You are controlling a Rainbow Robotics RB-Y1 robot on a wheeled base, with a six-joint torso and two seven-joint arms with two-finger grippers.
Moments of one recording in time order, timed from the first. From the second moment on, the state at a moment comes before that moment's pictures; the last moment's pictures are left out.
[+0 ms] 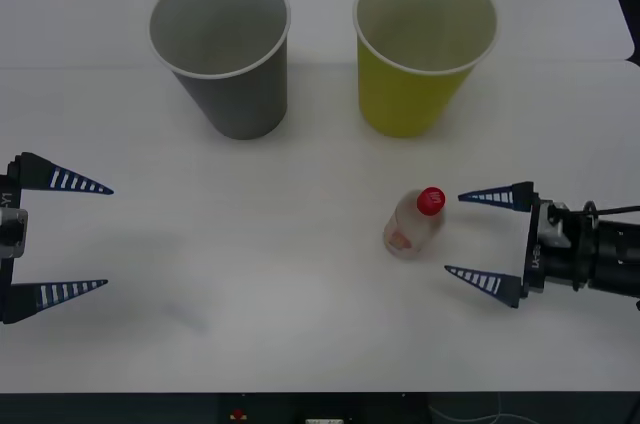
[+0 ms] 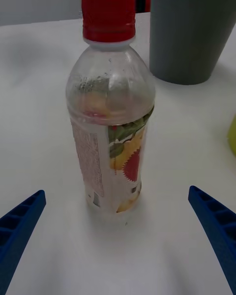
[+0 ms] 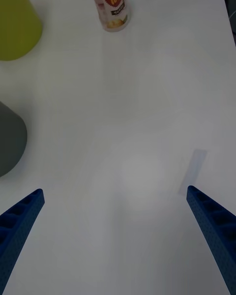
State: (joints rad) right arm -0.09 -0.70 0.07 -1.34 1.11 -1.19 0.39; left arm 0.26 1.13 0.26 -2.01 -1.31 -1.13 -0.09
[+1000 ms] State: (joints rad) right arm -0.21 -0.50 0.09 -1.15 1.13 -1.22 0.45; left arm 0.26 1.13 0.26 -2.01 -1.31 -1.13 -0.09
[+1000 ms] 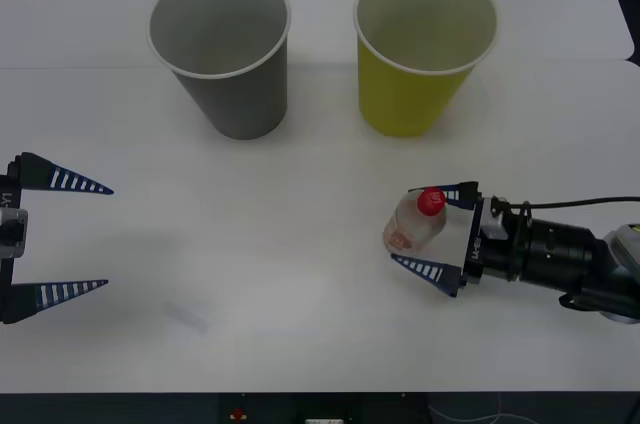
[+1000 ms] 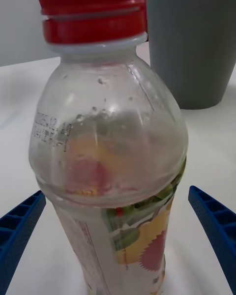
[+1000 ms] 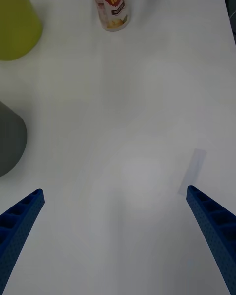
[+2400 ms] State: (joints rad) right arm -0.15 -0.71 0.23 -1.54 1.13 -1.03 0.04; left arm 0.26 1.13 0.26 -2.01 -1.31 -1.13 -0.09
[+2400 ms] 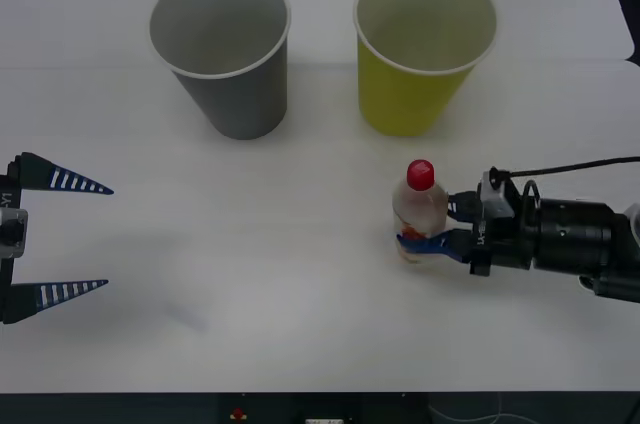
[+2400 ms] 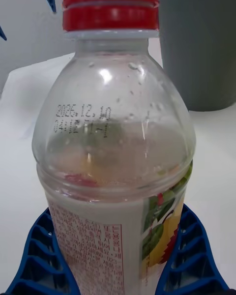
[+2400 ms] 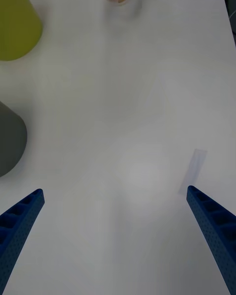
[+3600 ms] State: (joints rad) right arm -0.41 -1.05 0.23 -2.15 1.61 -1.09 -1.42; left arm 0.26 1.13 0.26 -2.01 -1.31 -1.13 -0.09
